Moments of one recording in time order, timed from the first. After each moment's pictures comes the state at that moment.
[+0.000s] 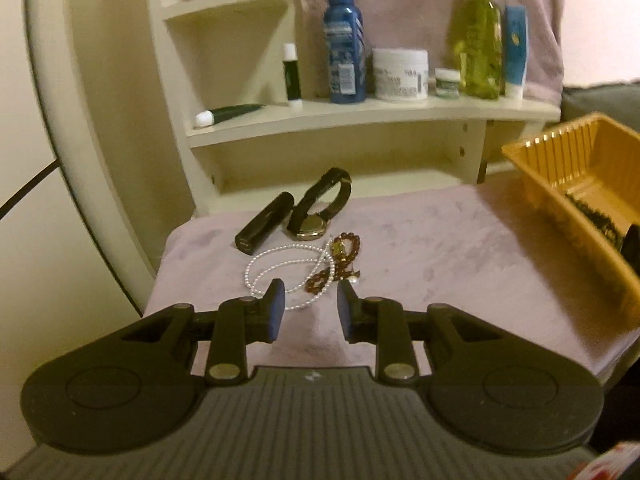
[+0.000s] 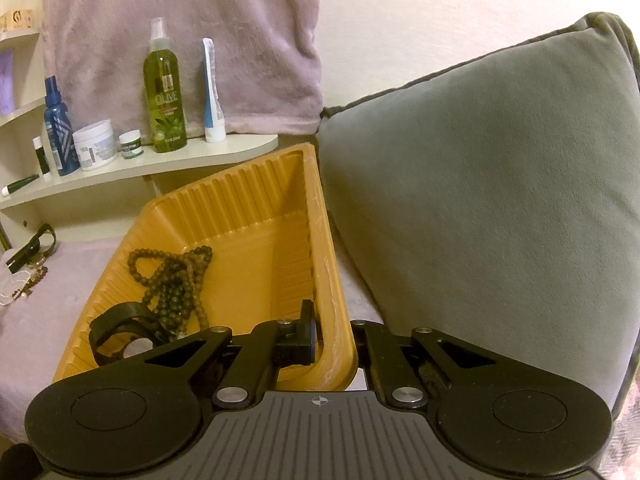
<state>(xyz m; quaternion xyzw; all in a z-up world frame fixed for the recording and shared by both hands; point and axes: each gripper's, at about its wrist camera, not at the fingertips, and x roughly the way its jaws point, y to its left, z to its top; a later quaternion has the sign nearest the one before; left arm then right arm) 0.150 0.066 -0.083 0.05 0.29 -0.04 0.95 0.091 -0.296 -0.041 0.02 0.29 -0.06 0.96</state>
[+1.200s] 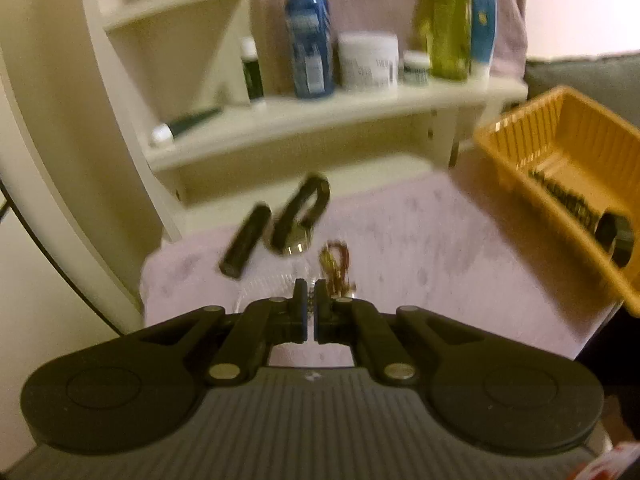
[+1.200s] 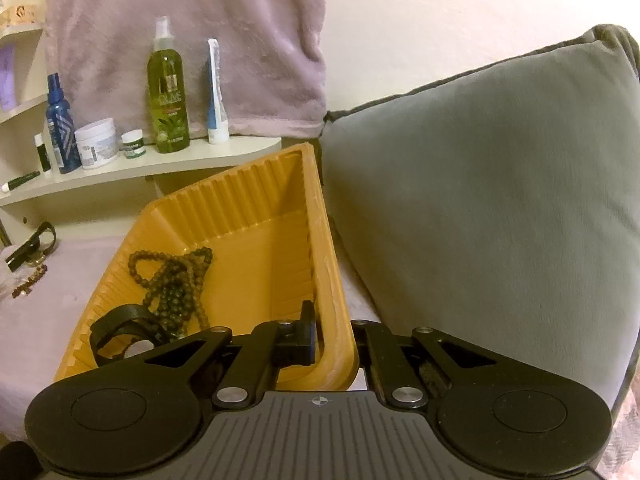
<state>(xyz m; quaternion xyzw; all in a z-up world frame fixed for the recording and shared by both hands) 0.182 0.089 -0.051 0.08 0.33 -0.13 0.93 0.091 -0.296 -0.039 0.02 0.29 -0.06 0.96</state>
